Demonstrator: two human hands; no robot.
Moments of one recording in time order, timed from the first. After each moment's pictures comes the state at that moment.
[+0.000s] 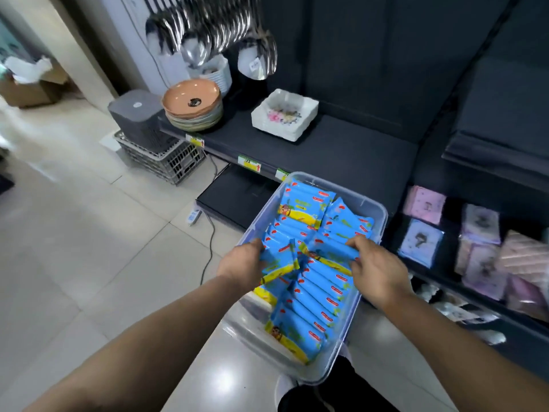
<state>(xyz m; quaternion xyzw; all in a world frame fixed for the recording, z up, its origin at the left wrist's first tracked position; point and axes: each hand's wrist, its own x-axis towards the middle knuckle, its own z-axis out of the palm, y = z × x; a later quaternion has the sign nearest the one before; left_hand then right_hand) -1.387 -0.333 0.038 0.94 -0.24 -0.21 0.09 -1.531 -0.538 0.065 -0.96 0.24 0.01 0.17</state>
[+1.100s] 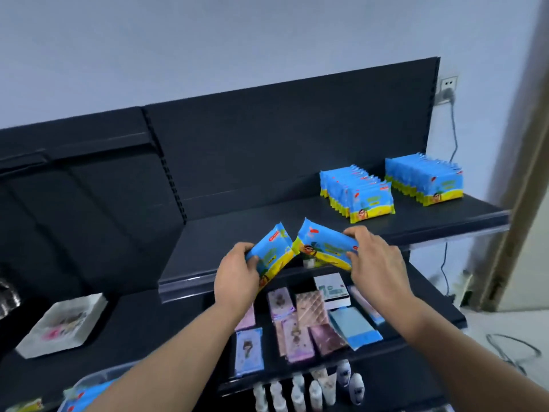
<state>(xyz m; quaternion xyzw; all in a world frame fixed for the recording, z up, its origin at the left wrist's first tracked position) -1.641 -0.700 0.238 0.77 -0.48 -0.03 0.42 -1.863 -0.764 0.243 -0.79 0.51 -0.34 0.01</state>
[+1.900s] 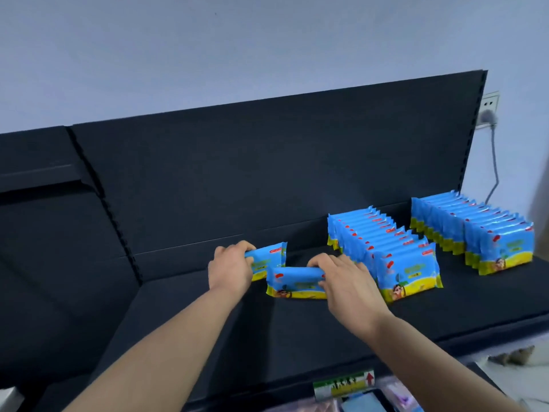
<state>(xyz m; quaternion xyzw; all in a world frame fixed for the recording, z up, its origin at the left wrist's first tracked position) -1.536 -0.963 0.253 0.81 -0.52 0.01 0.27 -1.764 -0.968 0.246 -0.86 0.42 -0.28 0.02</state>
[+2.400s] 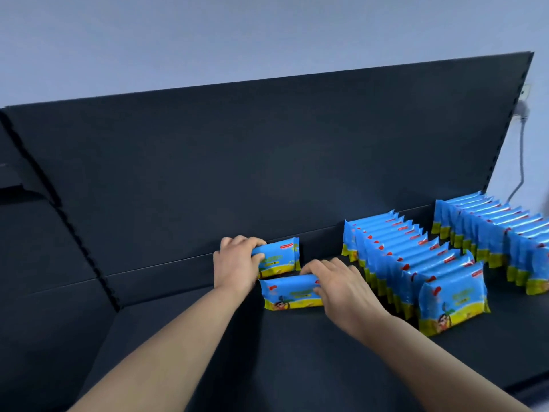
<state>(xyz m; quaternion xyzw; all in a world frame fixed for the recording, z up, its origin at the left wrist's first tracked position) -1.485 -1.048 0.239 0.76 -0.59 0.06 0.27 -1.701 -1.041 0.228 -0.89 0.39 -0.24 0.04</state>
